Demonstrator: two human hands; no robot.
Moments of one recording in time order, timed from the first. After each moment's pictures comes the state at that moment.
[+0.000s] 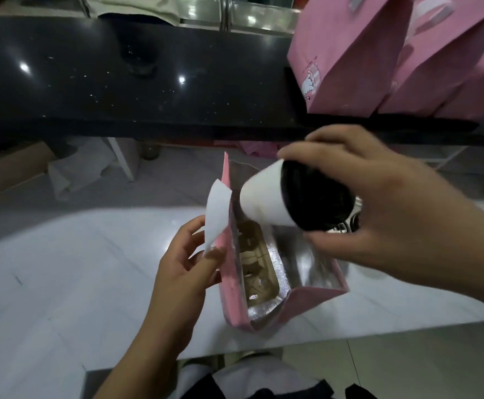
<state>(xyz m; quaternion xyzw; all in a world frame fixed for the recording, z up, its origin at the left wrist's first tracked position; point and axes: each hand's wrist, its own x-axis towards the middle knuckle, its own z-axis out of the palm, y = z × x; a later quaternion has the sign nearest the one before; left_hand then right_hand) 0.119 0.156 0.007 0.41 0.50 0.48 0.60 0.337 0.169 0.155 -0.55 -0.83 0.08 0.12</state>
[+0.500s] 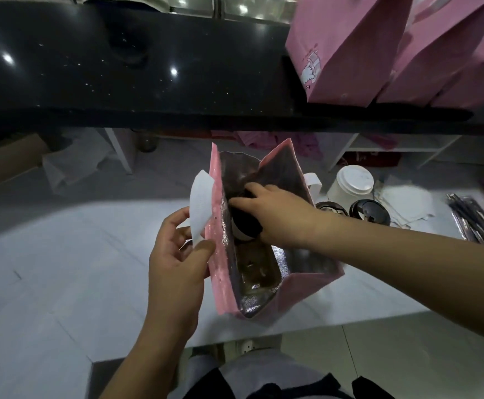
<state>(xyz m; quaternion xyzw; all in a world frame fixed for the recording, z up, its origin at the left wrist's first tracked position) 0.112 0.155 0.000 0.37 0.55 0.51 0.55 0.288 0.238 0.021 -0.54 -0.82 0.11 -0.13</state>
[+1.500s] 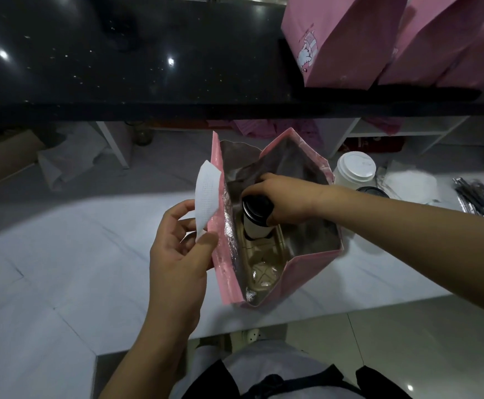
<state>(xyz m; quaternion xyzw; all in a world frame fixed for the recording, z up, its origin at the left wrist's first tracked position) 0.122 0.152 0.007 0.39 0.54 0.51 0.54 0.322 0.267 0.006 -0.54 -0.80 0.22 -0.13</state>
